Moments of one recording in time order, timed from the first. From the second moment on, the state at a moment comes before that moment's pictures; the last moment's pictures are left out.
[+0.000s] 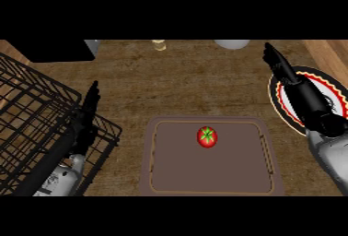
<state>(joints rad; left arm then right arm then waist) -0.20 0.31 -0.28 -1.45 0.05 0.41 0.13 -0.41 -0.57 0.31 -1.49 -0.20 -0.10 -0.16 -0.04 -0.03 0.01</state>
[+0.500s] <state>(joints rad) -0.24 0.30 -0.37 -1.38 0.19 0.62 0.08 -0.50 -0.60 0.23 -1.35 -0.22 -0.07 -0.14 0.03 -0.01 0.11</state>
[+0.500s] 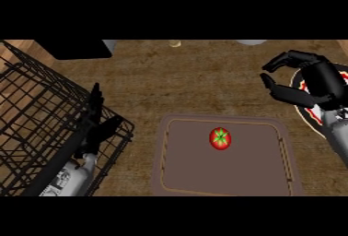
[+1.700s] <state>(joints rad) -0.05 0.28 -0.27 -1.59 0.02 0.43 0.23 -0.51 -0.73 0.41 -1.28 -0.06 0.14 -0.10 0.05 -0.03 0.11</state>
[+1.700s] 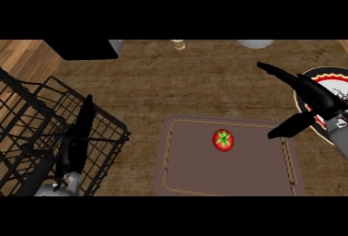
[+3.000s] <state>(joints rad) 0.19 0.33 -0.21 -1.86 -0.05 0.28 0.35 -0.57 -0.55 0.68 -1.35 0.14 0.17 0.25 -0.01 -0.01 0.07</state>
